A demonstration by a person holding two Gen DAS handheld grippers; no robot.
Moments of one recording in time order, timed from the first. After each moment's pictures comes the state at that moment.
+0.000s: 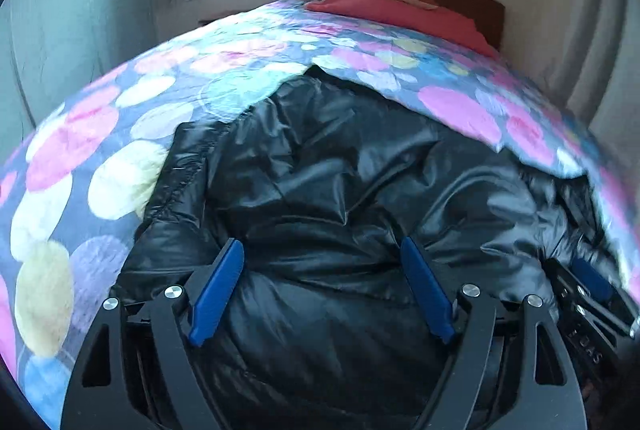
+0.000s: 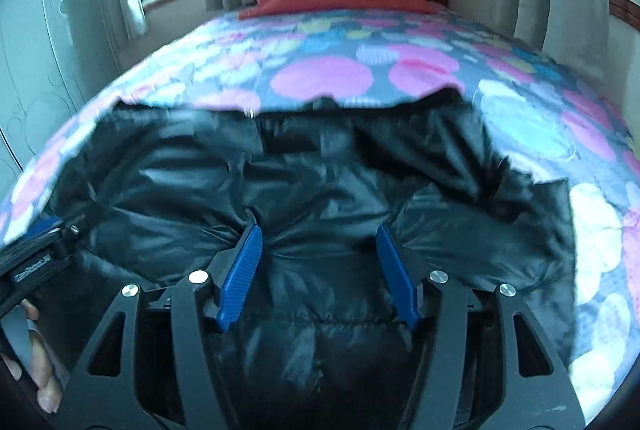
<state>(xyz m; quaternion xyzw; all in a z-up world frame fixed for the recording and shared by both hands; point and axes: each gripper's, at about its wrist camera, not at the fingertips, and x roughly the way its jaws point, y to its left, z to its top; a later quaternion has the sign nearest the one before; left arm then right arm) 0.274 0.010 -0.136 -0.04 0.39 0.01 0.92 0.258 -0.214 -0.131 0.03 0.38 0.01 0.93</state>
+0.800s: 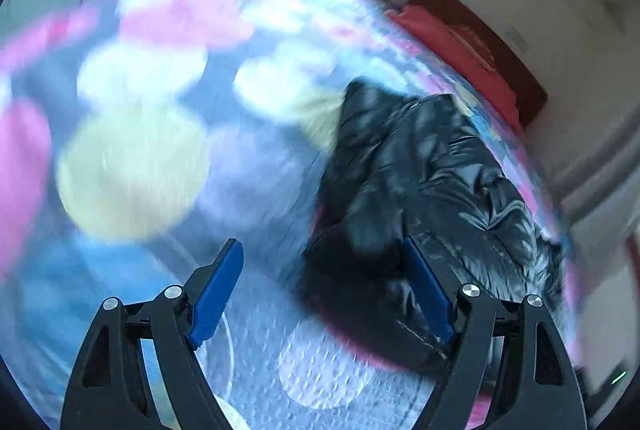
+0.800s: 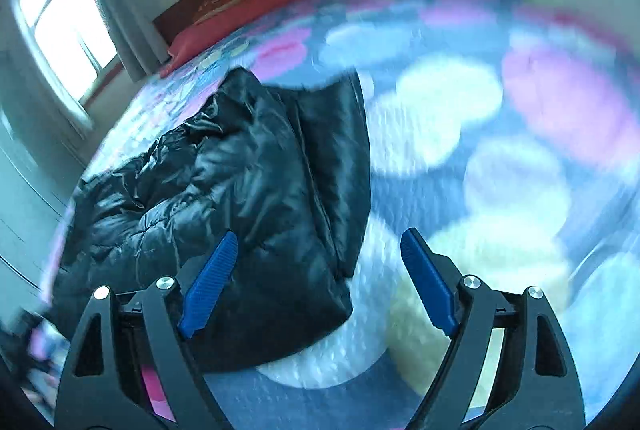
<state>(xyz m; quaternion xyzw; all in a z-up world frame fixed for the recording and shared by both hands) 0.185 0.145 -0.151 -0.31 0.39 0.05 0.87 0.144 -0.347 -0.144 0.27 0.36 -0.08 0.89</state>
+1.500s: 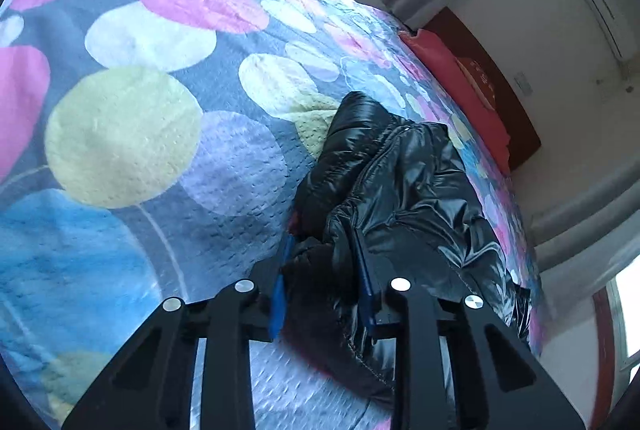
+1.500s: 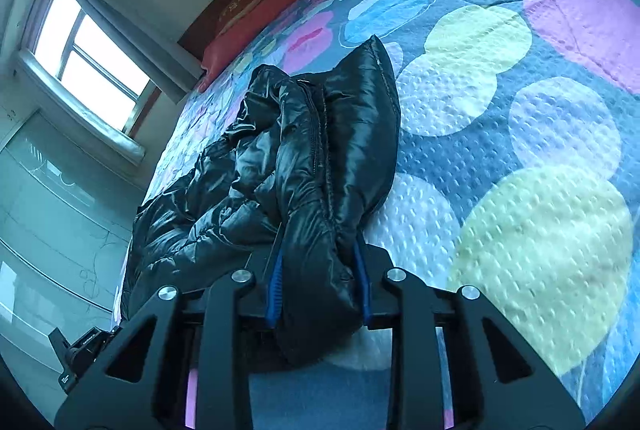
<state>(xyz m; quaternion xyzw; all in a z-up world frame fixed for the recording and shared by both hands) 0.178 0.144 -0.141 -0.37 0.36 0.06 0.86 0.135 -0.354 -0.142 0.36 0.35 0.00 0.87</state>
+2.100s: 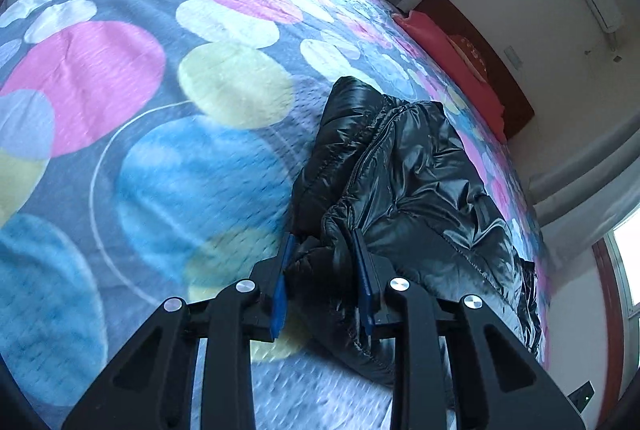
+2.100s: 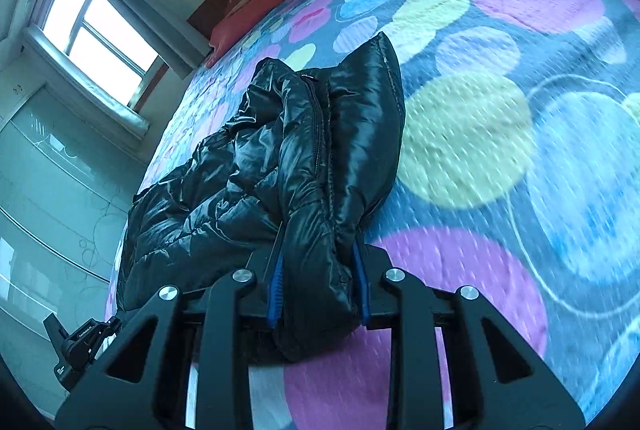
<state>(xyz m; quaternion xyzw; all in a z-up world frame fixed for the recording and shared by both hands) 0.085 0.168 -0.144 -0.34 0.39 0.04 0.86 0.040 -0.339 -0.138 0.34 0.37 0.01 0.87</state>
